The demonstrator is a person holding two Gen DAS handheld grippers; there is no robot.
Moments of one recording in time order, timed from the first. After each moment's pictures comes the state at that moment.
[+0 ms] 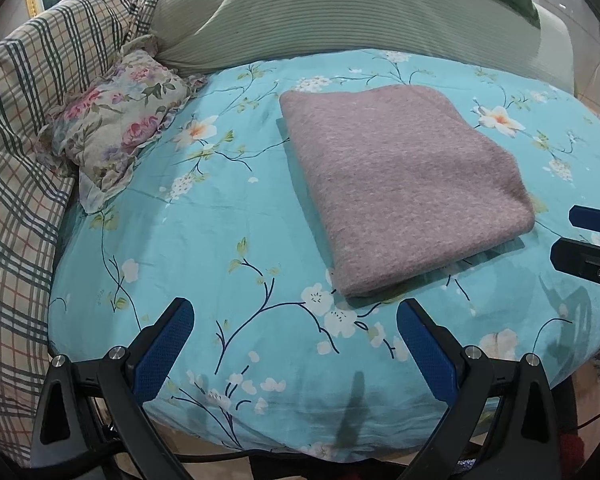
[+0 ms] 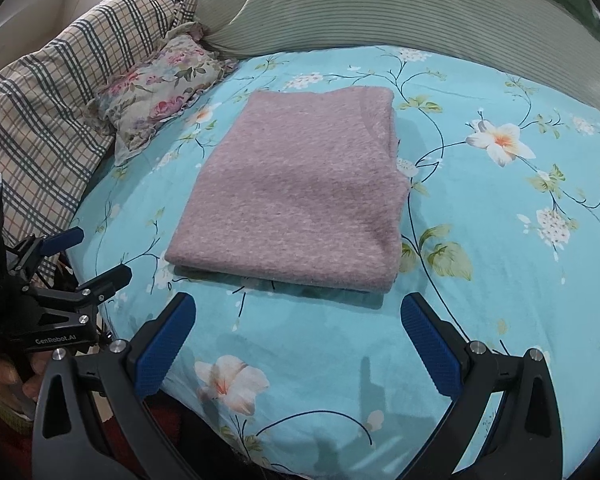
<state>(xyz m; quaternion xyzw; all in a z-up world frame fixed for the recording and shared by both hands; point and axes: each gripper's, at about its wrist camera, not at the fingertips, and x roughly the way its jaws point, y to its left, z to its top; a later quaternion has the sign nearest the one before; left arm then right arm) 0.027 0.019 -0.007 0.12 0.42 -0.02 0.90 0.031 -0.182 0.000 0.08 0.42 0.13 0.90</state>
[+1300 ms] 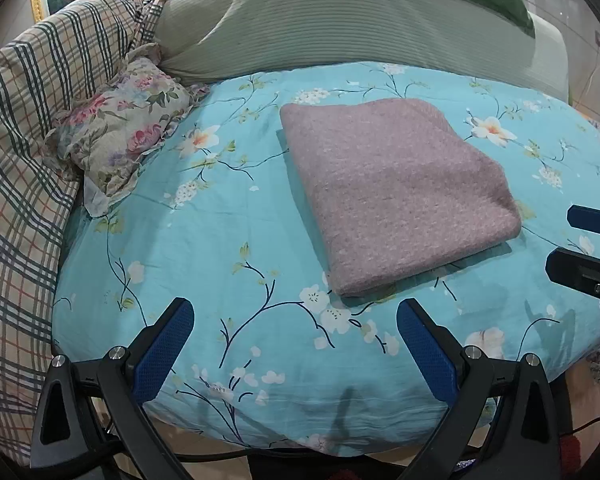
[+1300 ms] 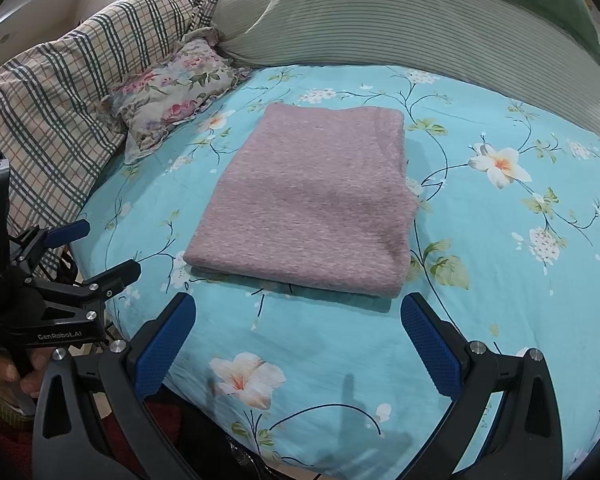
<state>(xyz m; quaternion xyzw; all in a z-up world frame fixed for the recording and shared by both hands) 0.014 0.014 0.005 0.11 0.41 -0.02 0.91 0.016 -0.167 0.018 0.06 0.40 0.13 0.91</state>
